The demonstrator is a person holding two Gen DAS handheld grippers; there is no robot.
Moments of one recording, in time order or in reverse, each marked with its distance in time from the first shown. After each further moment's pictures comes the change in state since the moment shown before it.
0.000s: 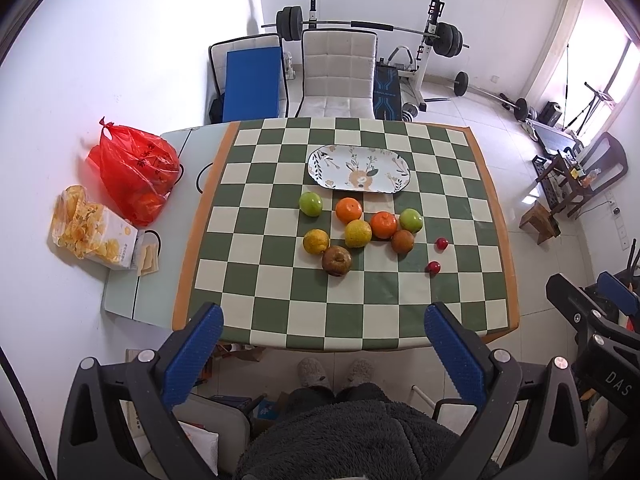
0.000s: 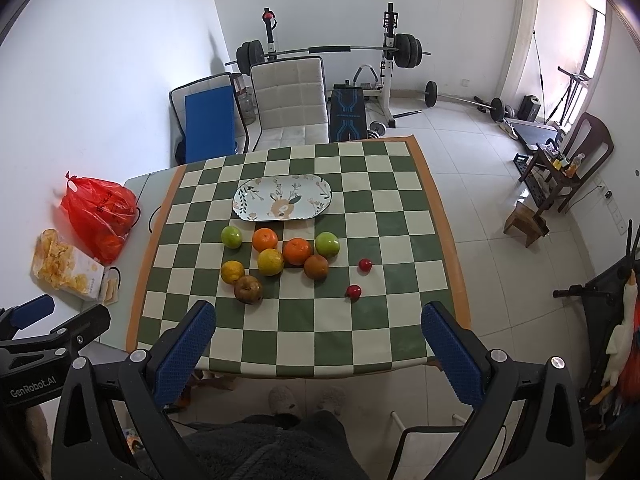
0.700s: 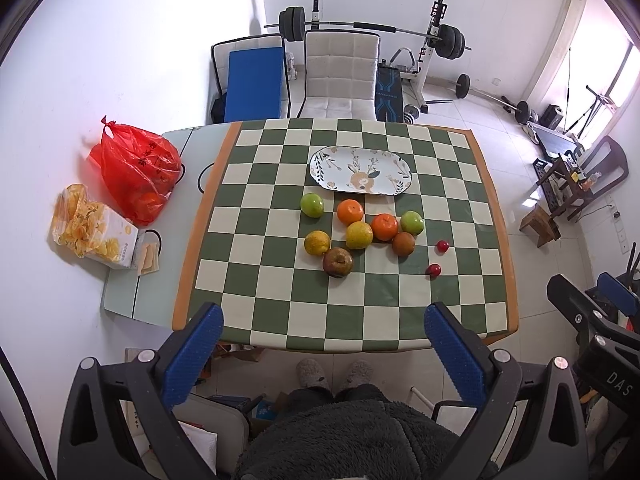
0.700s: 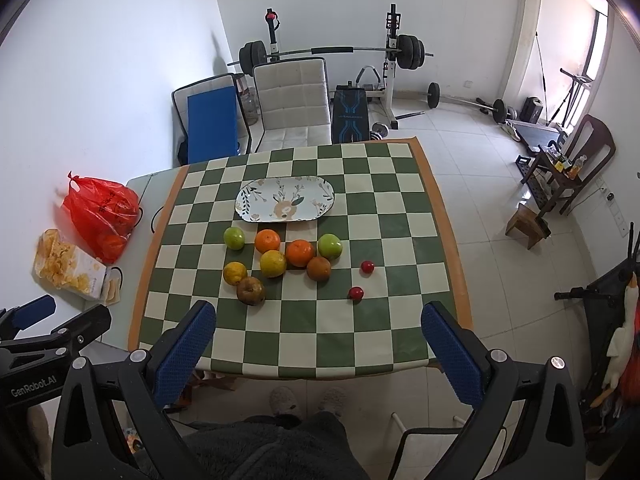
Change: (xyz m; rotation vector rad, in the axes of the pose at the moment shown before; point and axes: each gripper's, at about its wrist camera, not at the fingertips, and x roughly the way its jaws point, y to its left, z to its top) left arm -0.004 0.004 0.003 -0.003 -0.004 -0.003; right arm -0.001 0.001 0.000 -0.002 -0.006 0.001
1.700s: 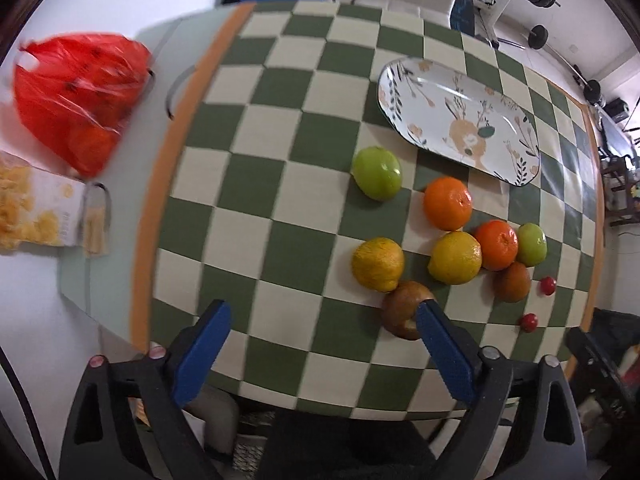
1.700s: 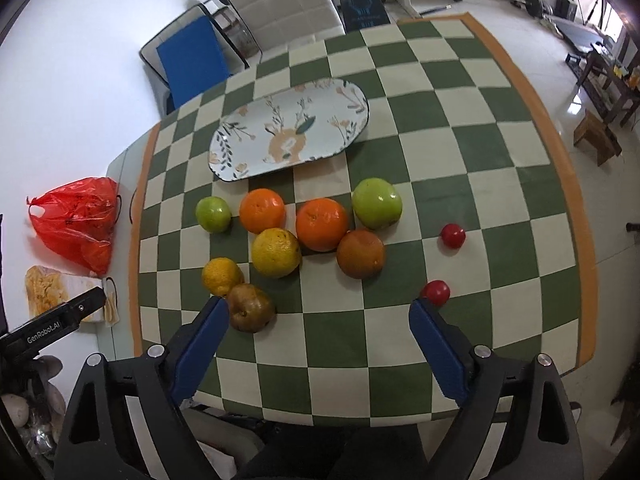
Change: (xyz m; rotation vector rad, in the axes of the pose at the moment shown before) left arm 0.304 0.061 0.095 -0.169 0.420 0.039; right arm 0.345 -0.019 0.032 0.191 0.335 0.186
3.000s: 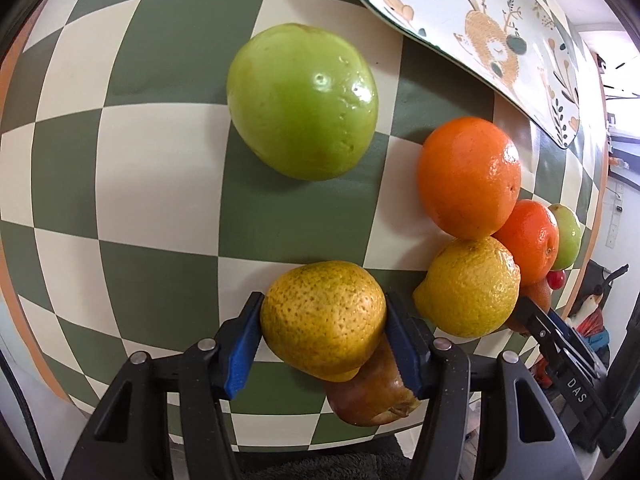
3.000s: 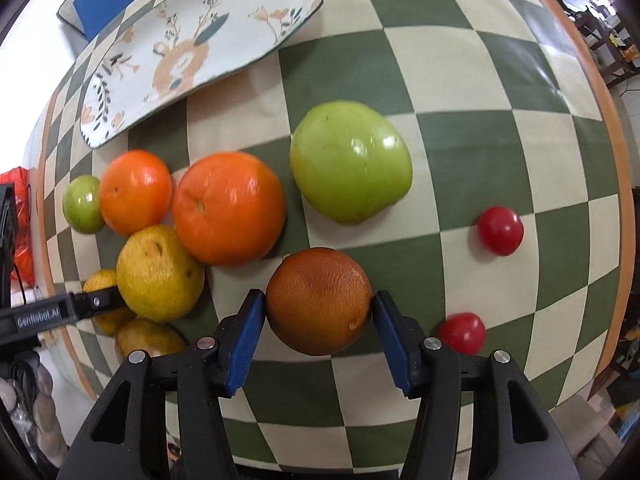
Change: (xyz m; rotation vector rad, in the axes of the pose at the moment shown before) left arm 0.169 -0.144 0.032 0.108 0.313 -0.192; right arm 0.167 -0.017 0.029 0.060 0.230 -0.165
